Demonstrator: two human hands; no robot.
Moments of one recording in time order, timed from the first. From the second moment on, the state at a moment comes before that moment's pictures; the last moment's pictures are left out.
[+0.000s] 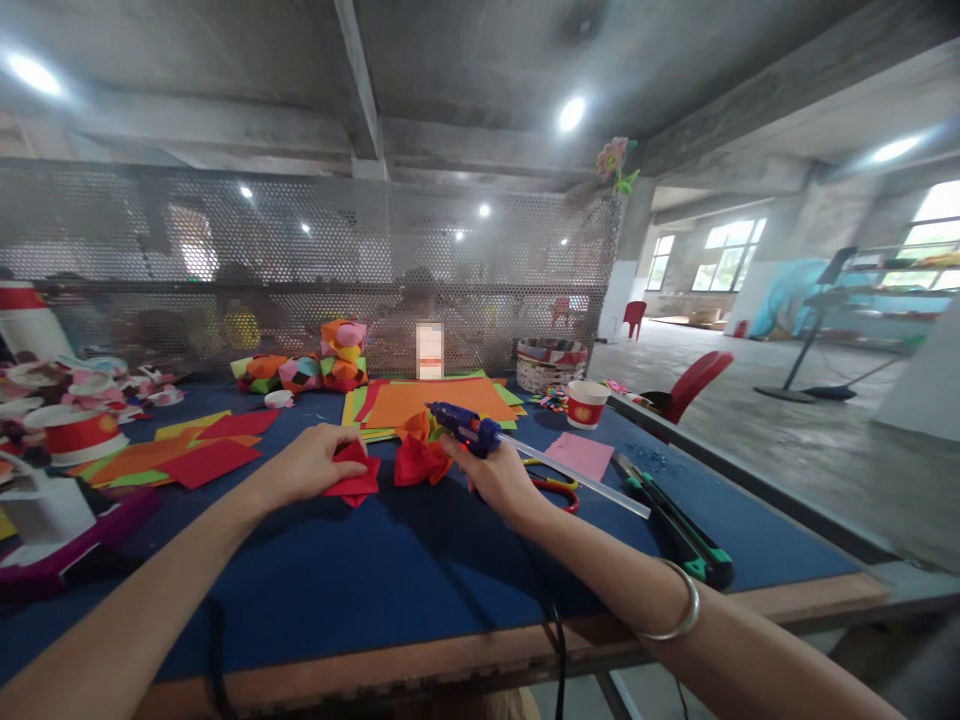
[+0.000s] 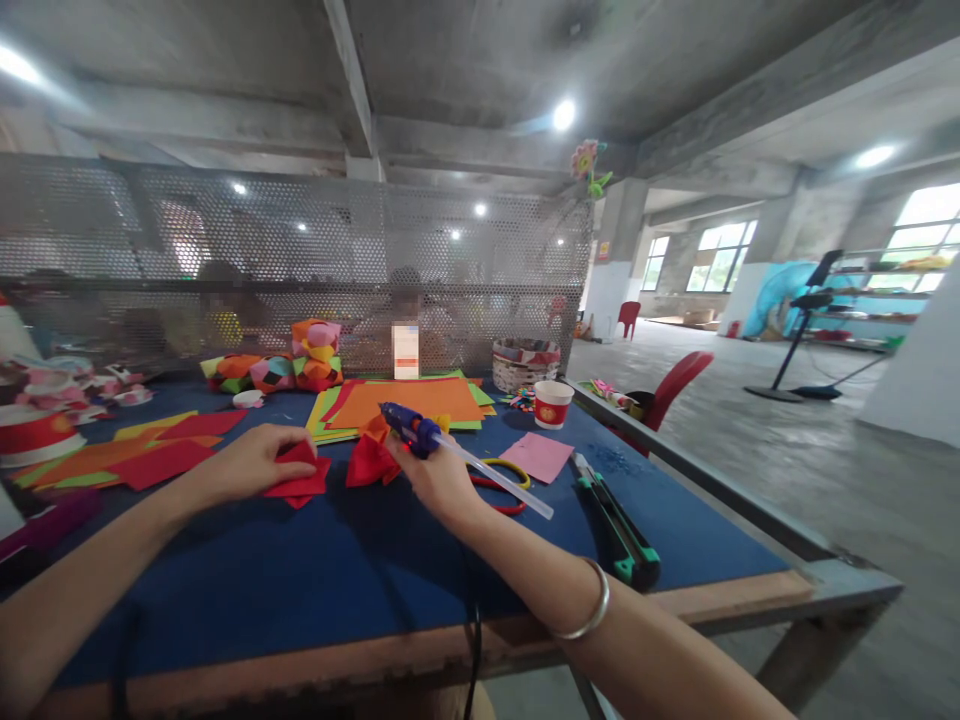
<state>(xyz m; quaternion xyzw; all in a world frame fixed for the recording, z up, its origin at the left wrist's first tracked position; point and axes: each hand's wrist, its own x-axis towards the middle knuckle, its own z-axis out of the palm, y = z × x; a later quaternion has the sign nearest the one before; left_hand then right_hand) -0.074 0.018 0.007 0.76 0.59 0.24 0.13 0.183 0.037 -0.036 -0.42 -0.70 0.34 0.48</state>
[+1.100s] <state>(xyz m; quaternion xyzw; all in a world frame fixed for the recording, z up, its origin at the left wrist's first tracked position) -0.011 0.011 -0.025 0.66 0.48 0.50 0.31 0.177 0.029 -0.031 -0.41 -0.70 0.36 0.46</state>
